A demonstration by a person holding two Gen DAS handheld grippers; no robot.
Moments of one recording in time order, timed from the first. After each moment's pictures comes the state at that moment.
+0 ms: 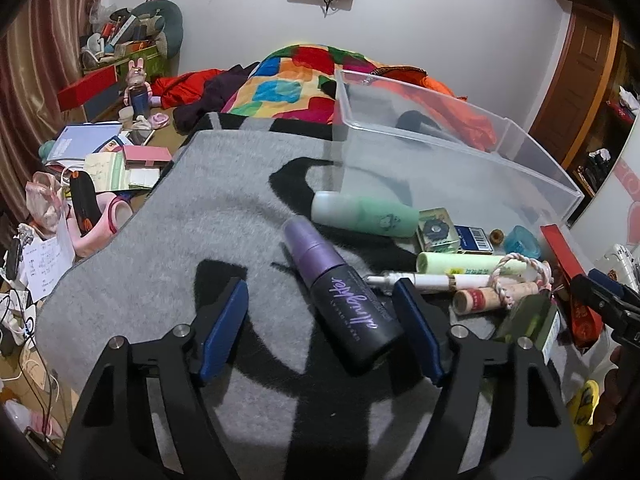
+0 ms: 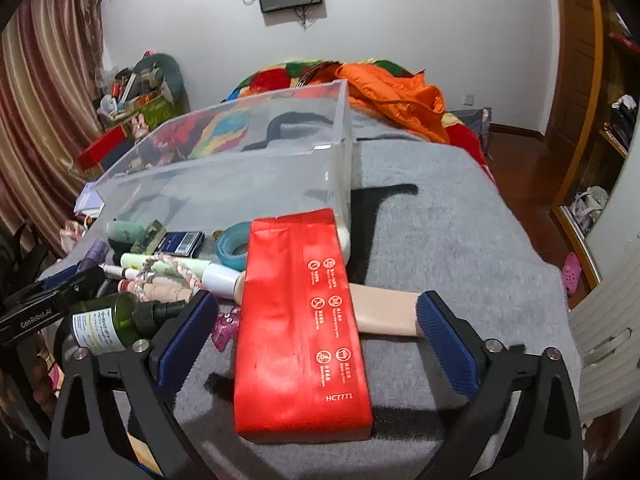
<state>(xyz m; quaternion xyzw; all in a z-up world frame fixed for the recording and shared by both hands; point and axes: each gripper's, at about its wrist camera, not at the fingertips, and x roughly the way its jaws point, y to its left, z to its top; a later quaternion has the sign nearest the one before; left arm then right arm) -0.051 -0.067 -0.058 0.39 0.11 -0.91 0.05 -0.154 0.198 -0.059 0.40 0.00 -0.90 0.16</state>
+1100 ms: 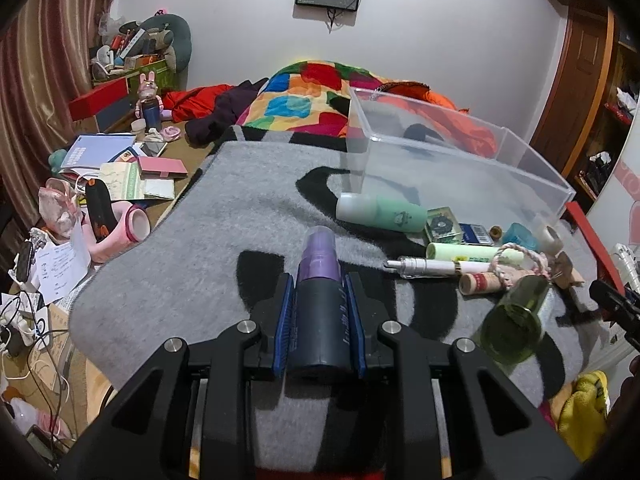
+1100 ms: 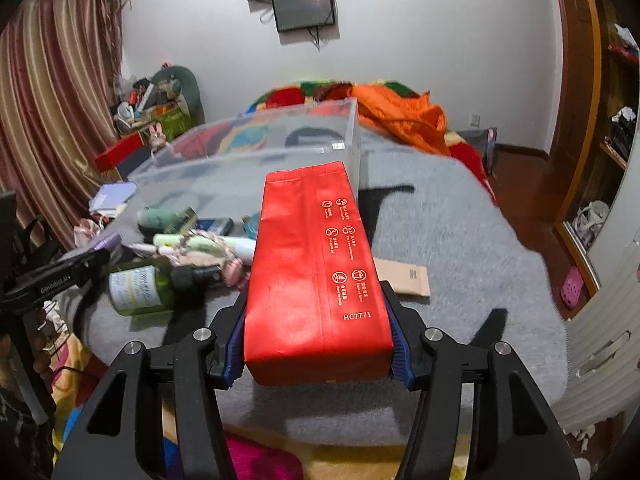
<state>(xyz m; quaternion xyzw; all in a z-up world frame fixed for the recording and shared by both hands) -0.019 -0.078 -0.048 0.36 0.09 -0.92 0.07 -0.106 0.209 -0.047 0.35 0.00 -0.92 0.17</state>
